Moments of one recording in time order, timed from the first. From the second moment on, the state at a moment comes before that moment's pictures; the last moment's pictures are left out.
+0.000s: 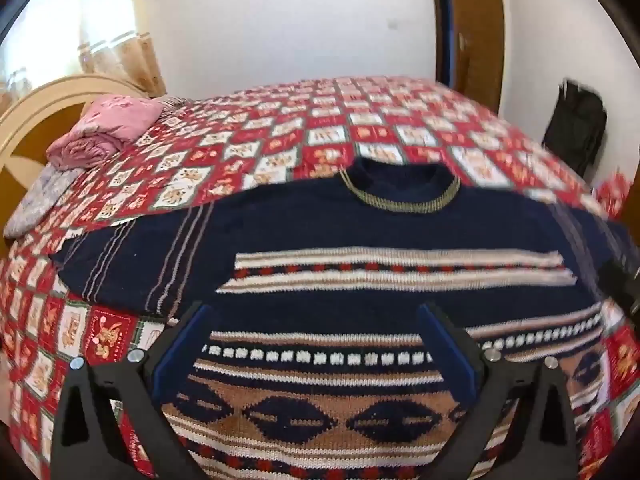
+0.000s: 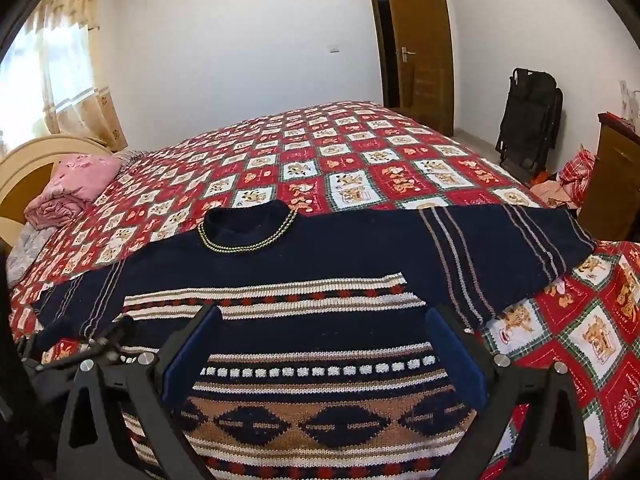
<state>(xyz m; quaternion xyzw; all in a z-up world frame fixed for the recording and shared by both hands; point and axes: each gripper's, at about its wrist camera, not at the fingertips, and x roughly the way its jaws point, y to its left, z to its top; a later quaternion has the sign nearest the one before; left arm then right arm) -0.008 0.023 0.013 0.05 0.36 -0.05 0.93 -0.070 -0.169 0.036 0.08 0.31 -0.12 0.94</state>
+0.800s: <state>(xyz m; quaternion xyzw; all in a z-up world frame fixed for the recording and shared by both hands) -0.008 0.030 0.010 0.04 0.37 -0.03 0.93 -0.075 -0.172 0.033 0.09 0.31 -0.12 0.94</state>
